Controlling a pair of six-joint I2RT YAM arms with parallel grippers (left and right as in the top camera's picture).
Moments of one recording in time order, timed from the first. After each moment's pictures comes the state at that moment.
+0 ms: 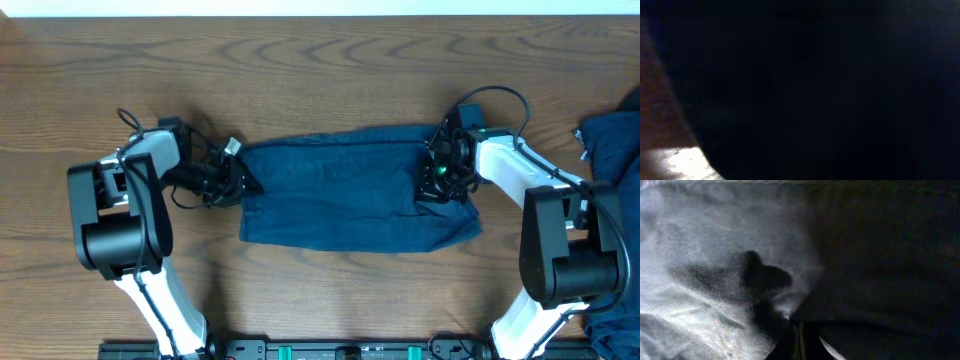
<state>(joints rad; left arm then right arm) 0.16 2.08 1.16 -0.89 0.82 0.09 0.13 1.90 1.09 -0.73 -0.38 0.28</state>
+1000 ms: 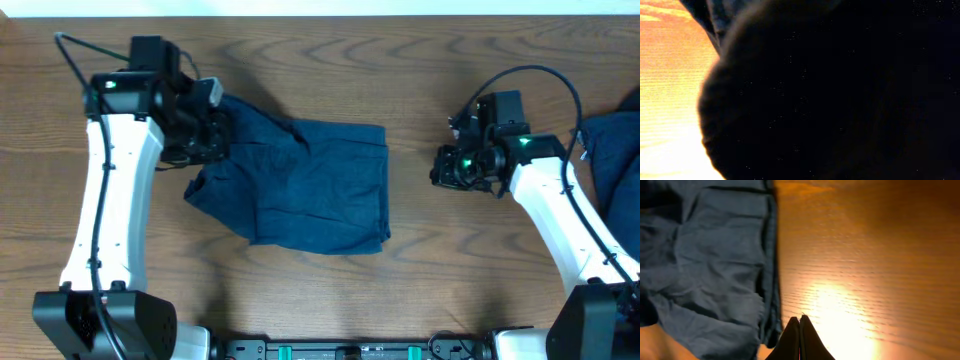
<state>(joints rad) -0.01 1.63 1.61 -1.36 0.28 -0.03 0.12 1.54 1.09 -0.80 -0.34 0.27</state>
